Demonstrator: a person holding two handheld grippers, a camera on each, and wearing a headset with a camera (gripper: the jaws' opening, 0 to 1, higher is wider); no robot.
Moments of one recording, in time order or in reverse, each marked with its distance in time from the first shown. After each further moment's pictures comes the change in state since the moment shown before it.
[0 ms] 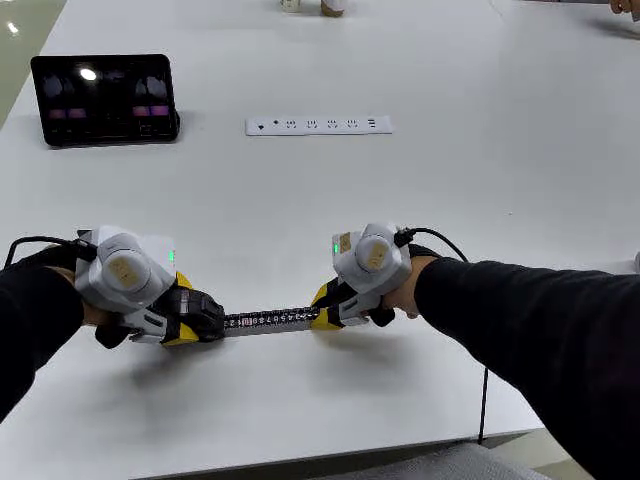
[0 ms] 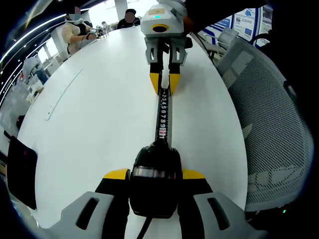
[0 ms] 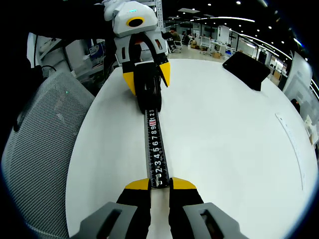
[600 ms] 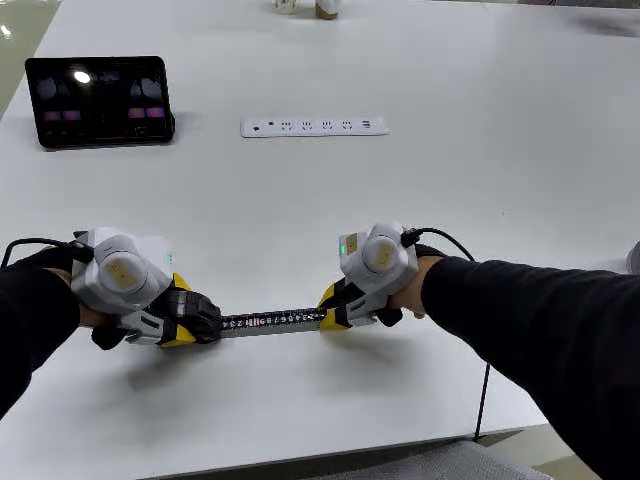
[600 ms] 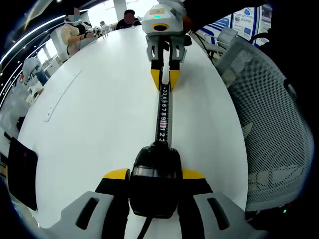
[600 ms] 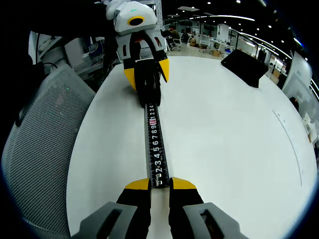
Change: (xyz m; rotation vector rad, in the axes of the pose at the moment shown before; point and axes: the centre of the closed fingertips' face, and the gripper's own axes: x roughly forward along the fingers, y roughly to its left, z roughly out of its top) left arm 0.000 0.000 0.000 0.010 -0.001 0.005; right arm -0.008 0.001 -0.013 0.003 0.021 -0.007
